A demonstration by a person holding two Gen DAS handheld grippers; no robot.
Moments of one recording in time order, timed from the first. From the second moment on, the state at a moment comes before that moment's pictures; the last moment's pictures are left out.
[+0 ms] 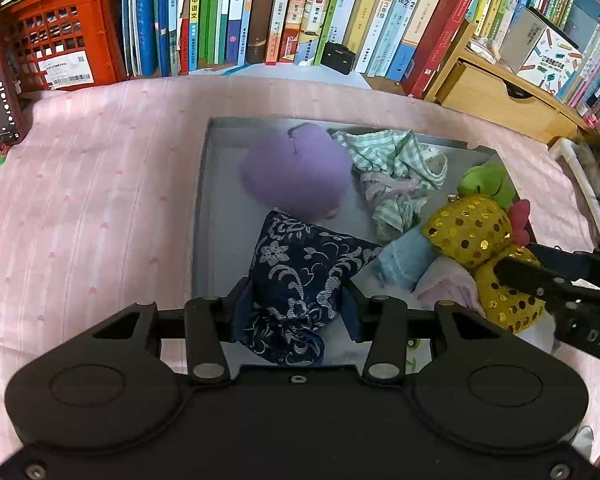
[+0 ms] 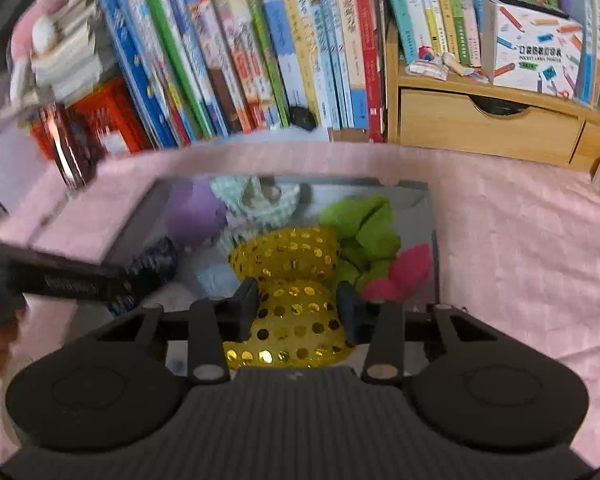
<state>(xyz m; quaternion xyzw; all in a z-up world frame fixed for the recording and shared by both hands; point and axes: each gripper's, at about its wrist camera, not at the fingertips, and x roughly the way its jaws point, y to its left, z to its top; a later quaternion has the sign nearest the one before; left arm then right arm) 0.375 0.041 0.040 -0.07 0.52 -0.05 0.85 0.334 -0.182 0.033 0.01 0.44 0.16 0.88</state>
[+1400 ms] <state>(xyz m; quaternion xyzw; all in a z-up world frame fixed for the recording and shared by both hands) 0.357 0.034 0.056 -0.08 0.50 -0.06 0.86 0.350 -0.175 0.024 0.00 0.45 0.13 0.88</state>
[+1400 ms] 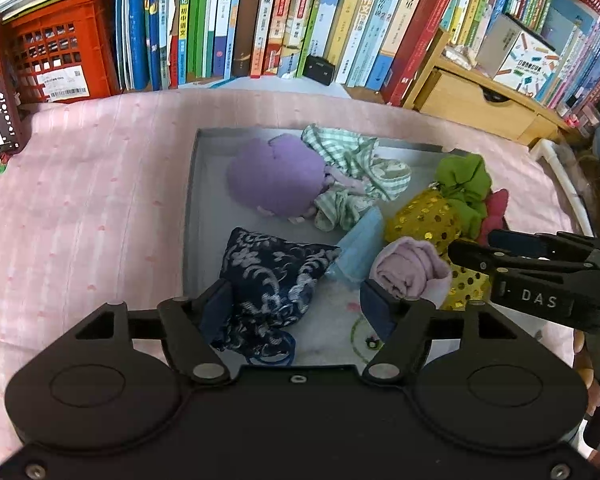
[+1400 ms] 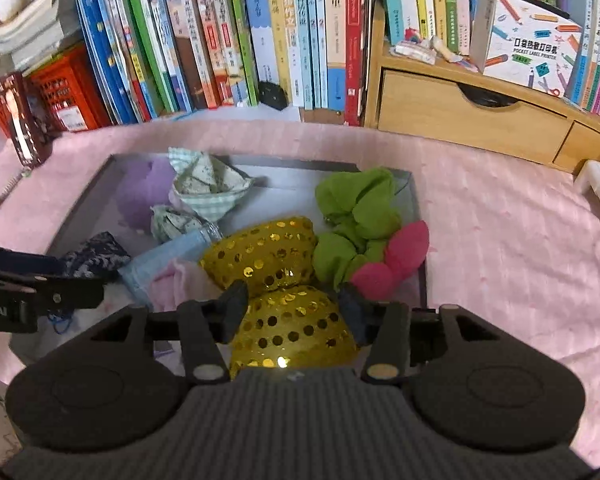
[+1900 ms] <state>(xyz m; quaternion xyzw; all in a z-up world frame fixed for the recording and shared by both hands) 0.320 0.021 0.090 -0.04 0.46 -0.07 0.89 0.312 -0.183 0.064 0.01 0.40 0.14 0.91</state>
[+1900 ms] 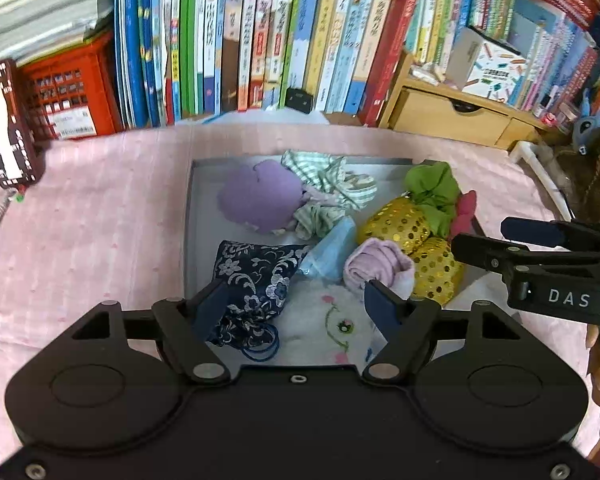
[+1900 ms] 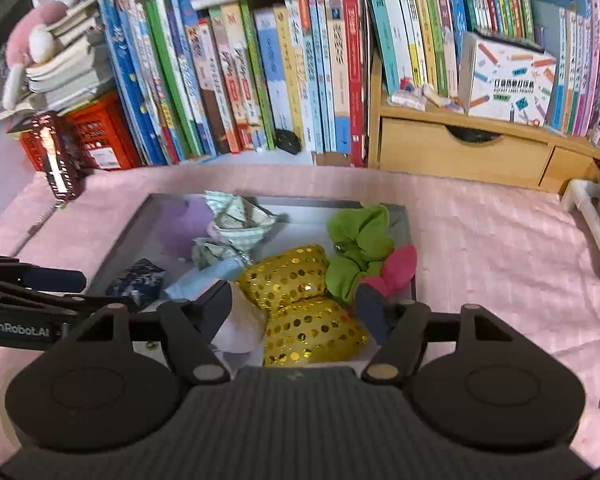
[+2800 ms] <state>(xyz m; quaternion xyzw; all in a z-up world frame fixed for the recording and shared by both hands) 0.228 0.017 0.110 -0.01 0.38 -0.10 0.92 0.210 -0.193 0.095 0.00 0.28 0.14 0.95</state>
